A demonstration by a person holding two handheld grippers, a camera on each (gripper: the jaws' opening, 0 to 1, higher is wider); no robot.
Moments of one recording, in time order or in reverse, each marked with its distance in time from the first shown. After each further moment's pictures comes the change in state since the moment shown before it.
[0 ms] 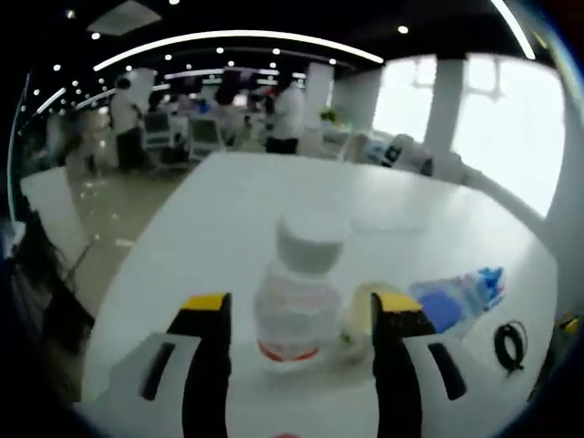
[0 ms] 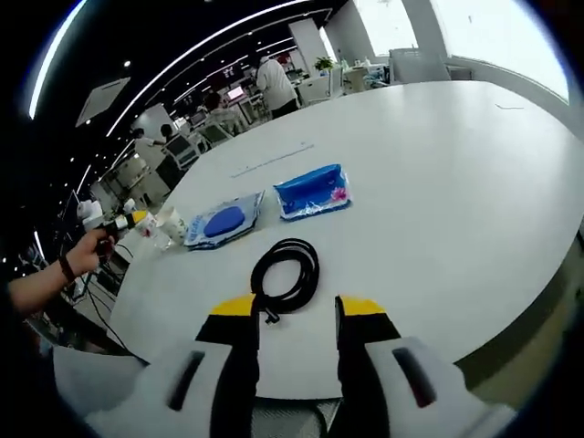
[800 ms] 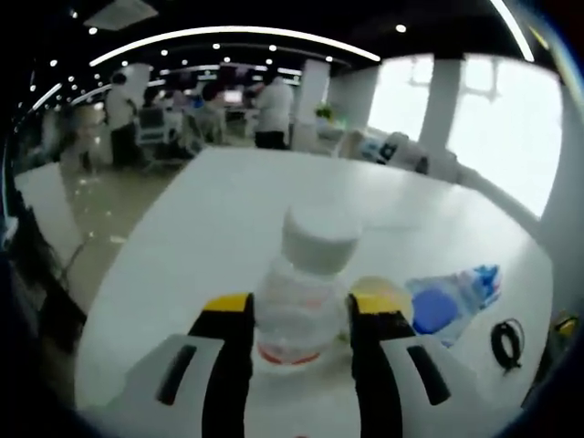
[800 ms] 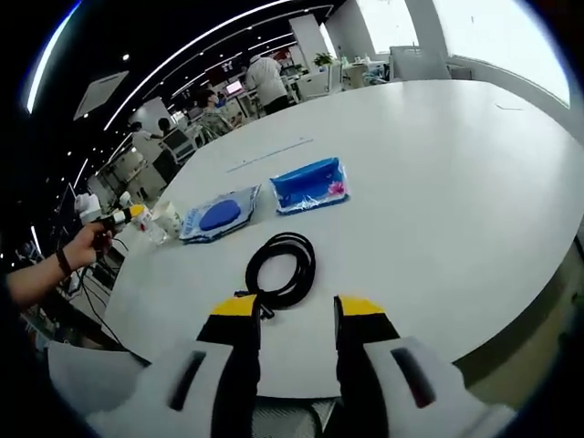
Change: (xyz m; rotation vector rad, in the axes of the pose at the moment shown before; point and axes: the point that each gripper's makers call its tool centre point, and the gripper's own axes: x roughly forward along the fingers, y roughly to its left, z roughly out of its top) left arm 0.002 -0.002 -0.005 -0.004 0.018 -0.024; right arm 0.001 0.004 -0.004 -0.026 0.013 -0.011
